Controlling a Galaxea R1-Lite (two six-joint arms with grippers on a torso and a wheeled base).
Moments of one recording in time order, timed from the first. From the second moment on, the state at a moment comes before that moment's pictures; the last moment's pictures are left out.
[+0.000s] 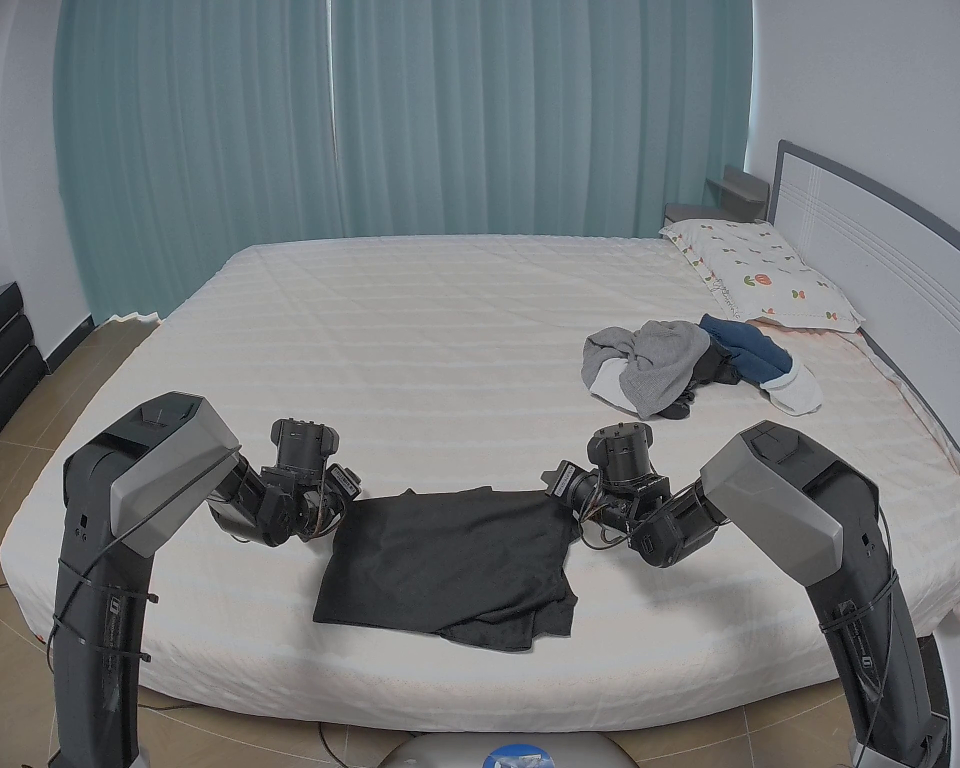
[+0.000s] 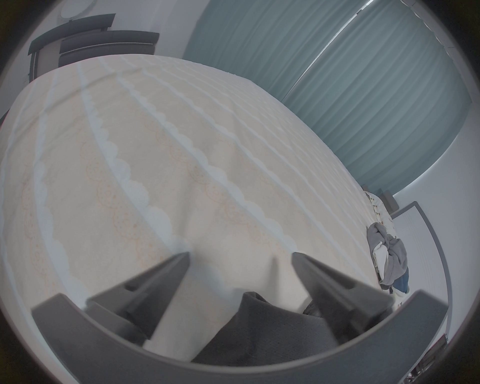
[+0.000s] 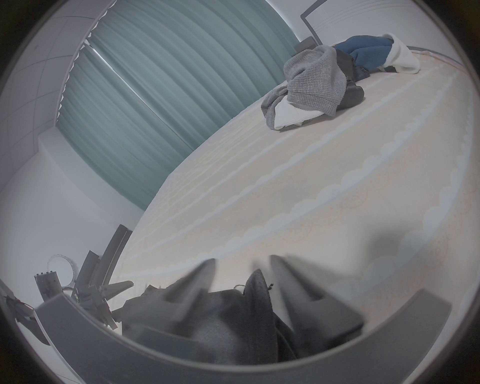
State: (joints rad) left arm -0.21 2.52 -1.33 -0.48 0.15 -0.88; right arm 0.44 2.67 -1.54 -0.69 -0.07 0.74
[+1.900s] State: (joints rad) left arm -0.16 2.41 -1.19 -0.48 -0.14 -0.88; right arm 0.53 2.36 -0.83 -0.97 0.26 0.36
